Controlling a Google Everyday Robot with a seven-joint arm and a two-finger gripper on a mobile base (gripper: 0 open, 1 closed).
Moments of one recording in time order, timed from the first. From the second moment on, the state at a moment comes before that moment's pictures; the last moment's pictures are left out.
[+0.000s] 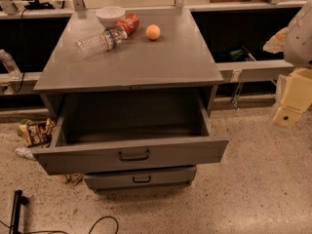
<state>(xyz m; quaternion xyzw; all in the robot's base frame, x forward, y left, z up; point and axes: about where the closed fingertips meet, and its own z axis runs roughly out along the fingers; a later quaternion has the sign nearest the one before) 0.438 -0.216 0.979 -0.60 0.78 -0.04 0.16</state>
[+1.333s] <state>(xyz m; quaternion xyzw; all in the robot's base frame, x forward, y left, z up) 0.431 -0.191 0.885 -0.65 0.70 0.04 0.27</state>
